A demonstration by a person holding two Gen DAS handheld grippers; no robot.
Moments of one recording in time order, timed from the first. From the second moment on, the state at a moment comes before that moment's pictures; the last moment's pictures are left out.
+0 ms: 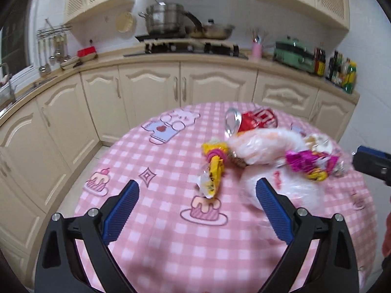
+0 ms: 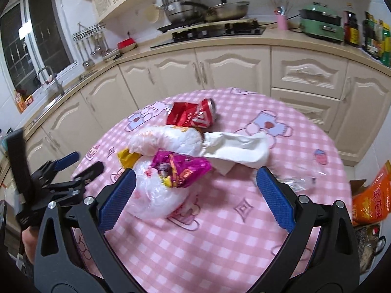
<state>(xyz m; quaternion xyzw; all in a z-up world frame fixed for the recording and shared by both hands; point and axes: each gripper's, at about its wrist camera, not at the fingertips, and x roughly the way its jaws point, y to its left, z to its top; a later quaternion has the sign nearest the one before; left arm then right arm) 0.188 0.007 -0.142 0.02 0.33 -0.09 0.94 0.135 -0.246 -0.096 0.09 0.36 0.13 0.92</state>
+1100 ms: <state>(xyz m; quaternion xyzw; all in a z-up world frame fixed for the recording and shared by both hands) 0.200 0.017 -0.148 -0.03 0.37 -0.11 0.92 0.119 -0.263 -0.099 0.14 0.35 0.16 0.91</state>
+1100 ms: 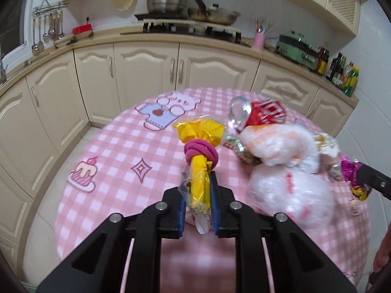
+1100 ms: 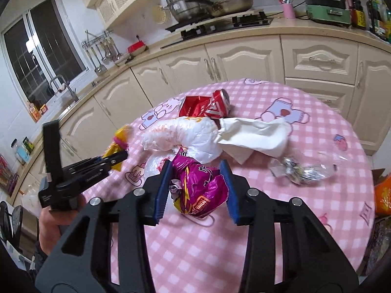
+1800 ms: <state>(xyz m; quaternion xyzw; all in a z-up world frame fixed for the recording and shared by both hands) 0.097 -0.138 -0.076 0.00 0.29 -0.25 0.92 0.026 -0.408 -0.048 0.20 0.25 0.08 0.94</state>
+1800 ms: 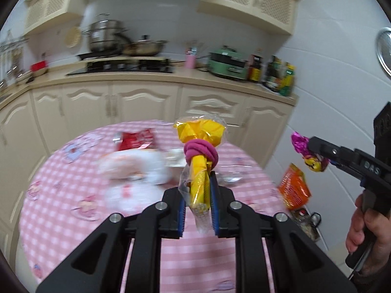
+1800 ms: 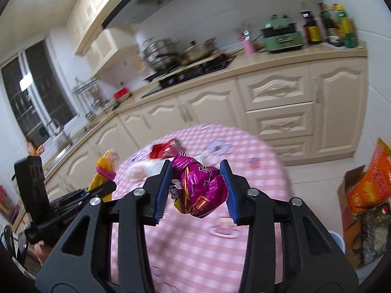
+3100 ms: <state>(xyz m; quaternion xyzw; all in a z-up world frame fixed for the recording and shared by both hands) 0.070 -0.498 -0.320 0.14 0.53 -0.44 0.71 -0.055 -0.669 -0.301 0.41 0.38 -0.17 0.81</state>
